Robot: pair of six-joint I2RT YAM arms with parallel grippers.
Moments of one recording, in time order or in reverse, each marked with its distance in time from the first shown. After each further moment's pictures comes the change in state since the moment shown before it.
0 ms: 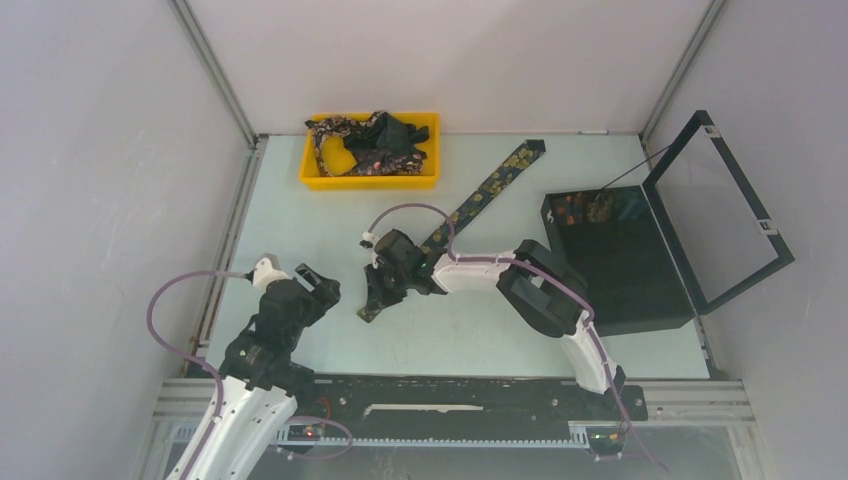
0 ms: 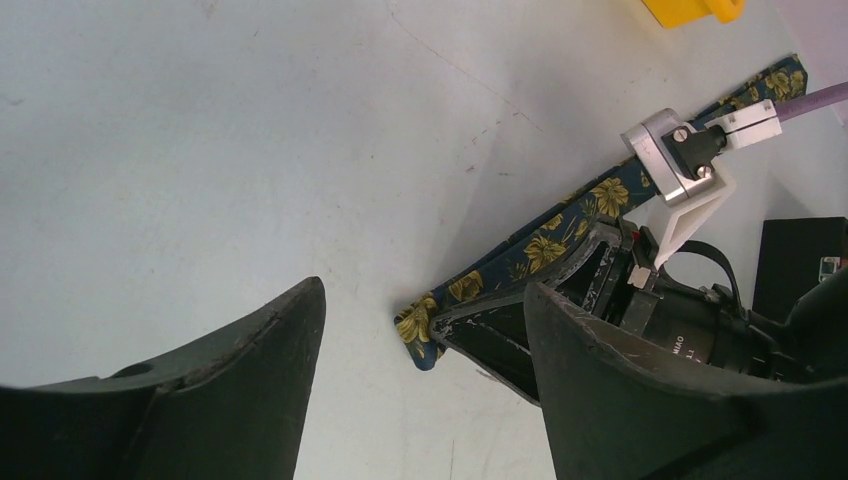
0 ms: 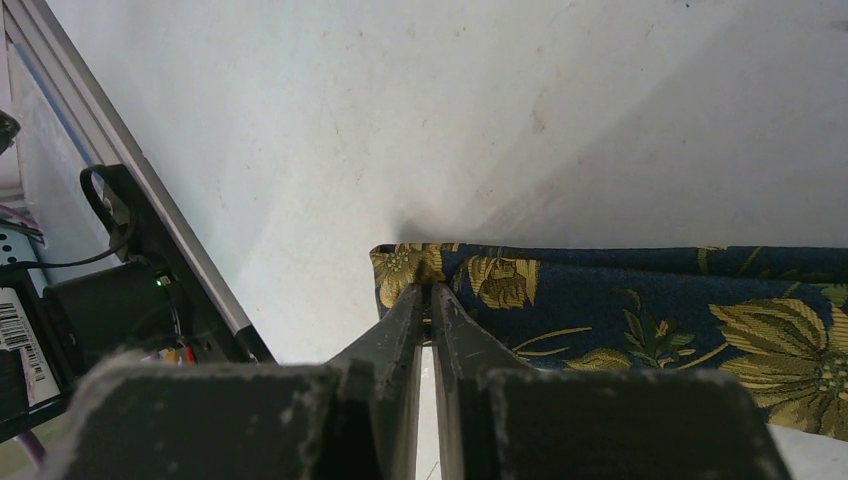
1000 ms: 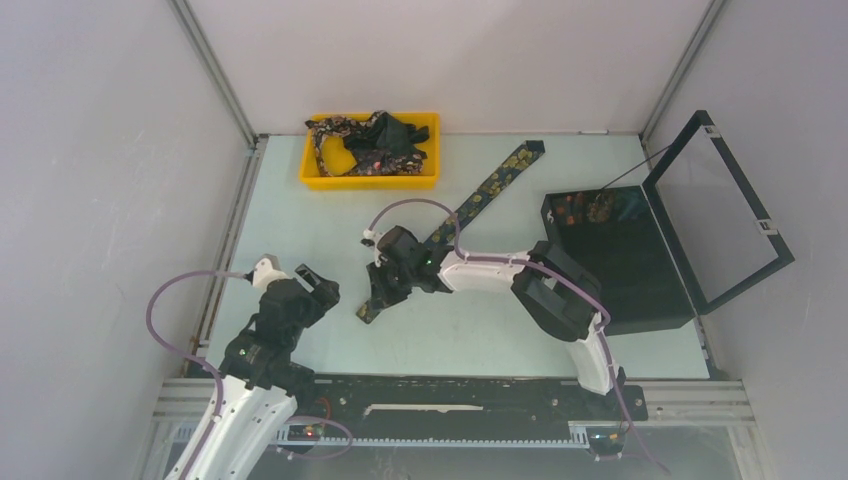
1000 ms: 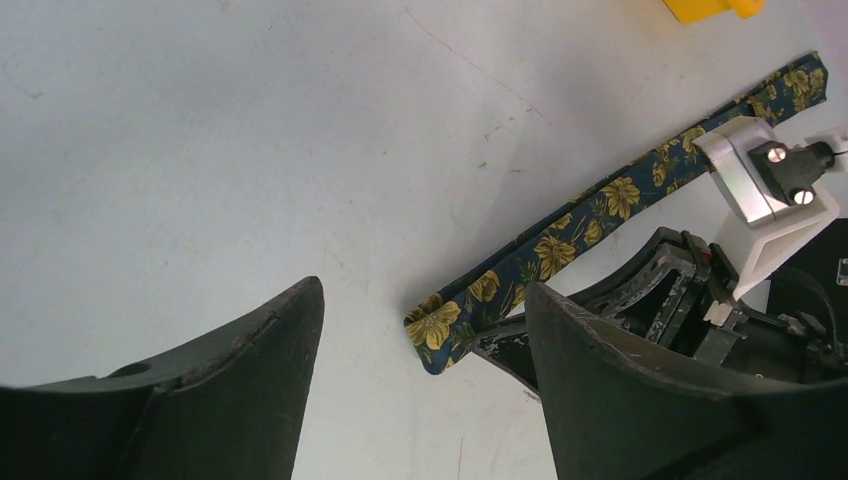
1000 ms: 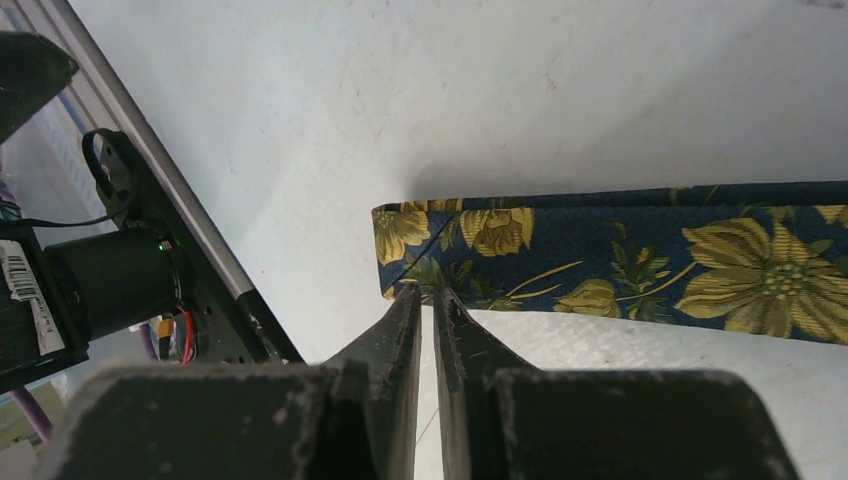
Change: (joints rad) left arm 0.000 0.009 0.008 -0.024 -0.009 0.000; right arm 0.000 -0.086 -0.025 -0.059 0.019 -0.064
